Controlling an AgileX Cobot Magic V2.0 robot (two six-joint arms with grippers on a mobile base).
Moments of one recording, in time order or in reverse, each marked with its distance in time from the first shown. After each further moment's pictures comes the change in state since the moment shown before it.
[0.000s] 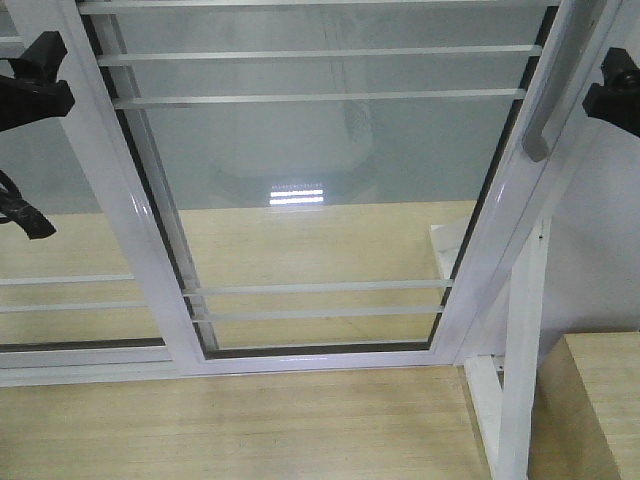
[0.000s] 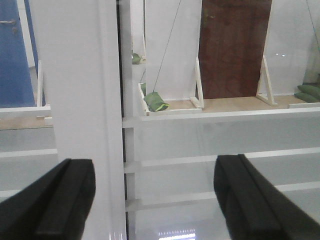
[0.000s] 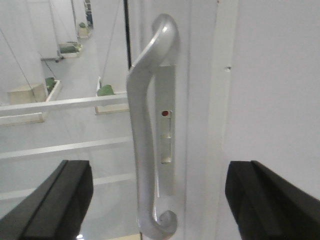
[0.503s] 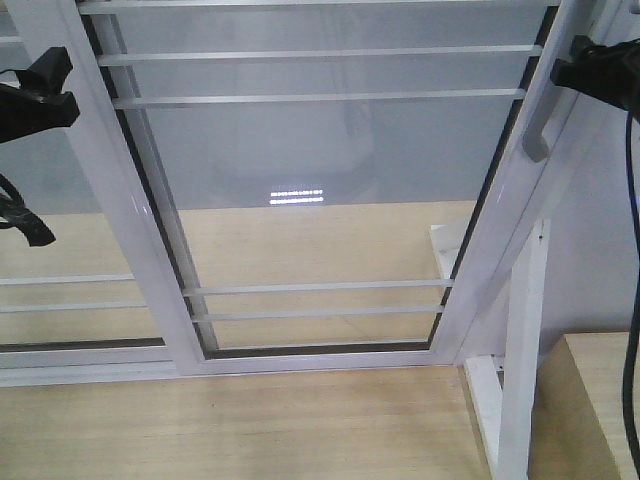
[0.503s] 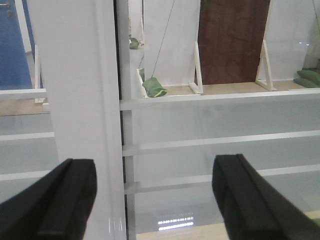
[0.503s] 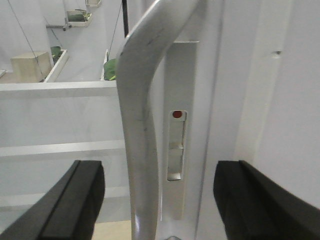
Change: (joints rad) left arm 0.000 0.000 0.000 0.000 0.051 0.000; right arm -0.092 0.386 -0.308 -0.410 0.045 0.322
